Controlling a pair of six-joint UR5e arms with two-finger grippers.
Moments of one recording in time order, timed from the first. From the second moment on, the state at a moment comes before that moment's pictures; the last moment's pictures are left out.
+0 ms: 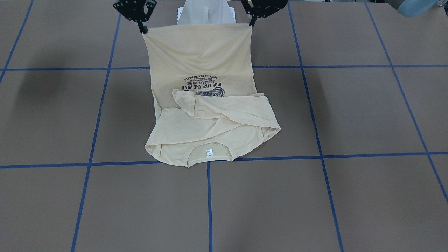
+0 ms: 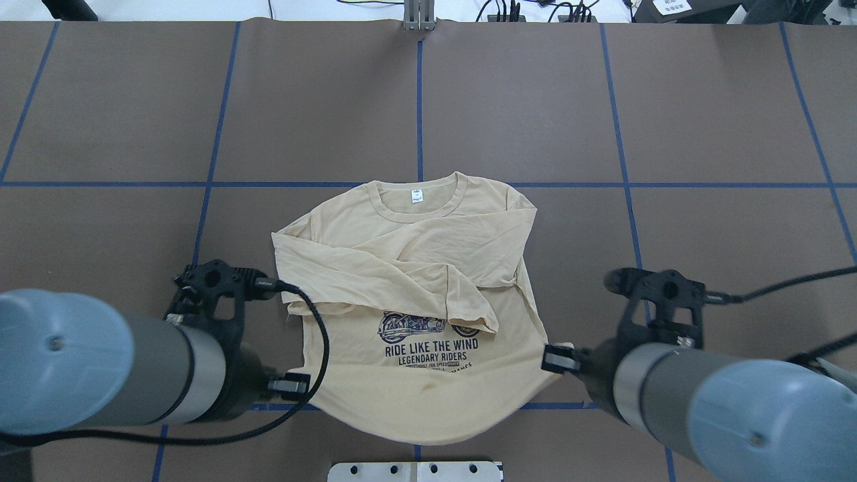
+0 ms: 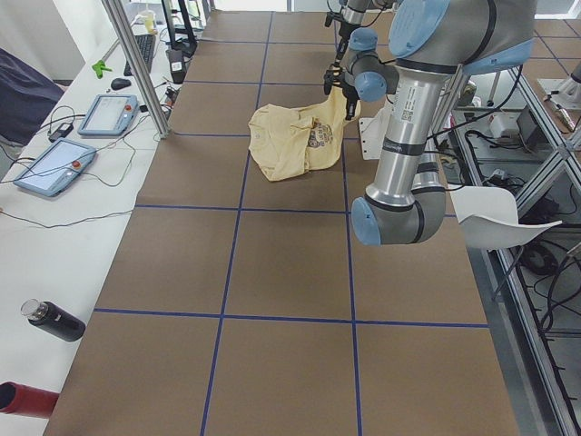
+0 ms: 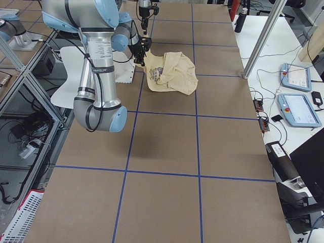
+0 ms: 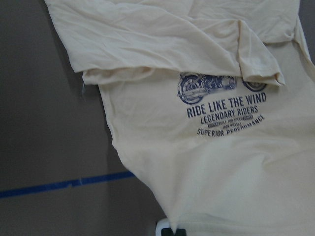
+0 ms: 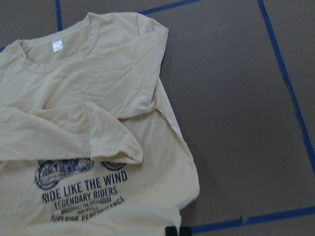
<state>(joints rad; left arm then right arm) -0.31 -1.98 -2.36 -1.32 -1.77 -1.27 0.21 -1.26 2.44 -1.90 1.44 1.63</state>
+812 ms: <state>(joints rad) -0.62 -2.08 -2.03 -1.45 -1.72 -1.04 0.53 -1.08 2.07 -1.73 1.47 1.48</state>
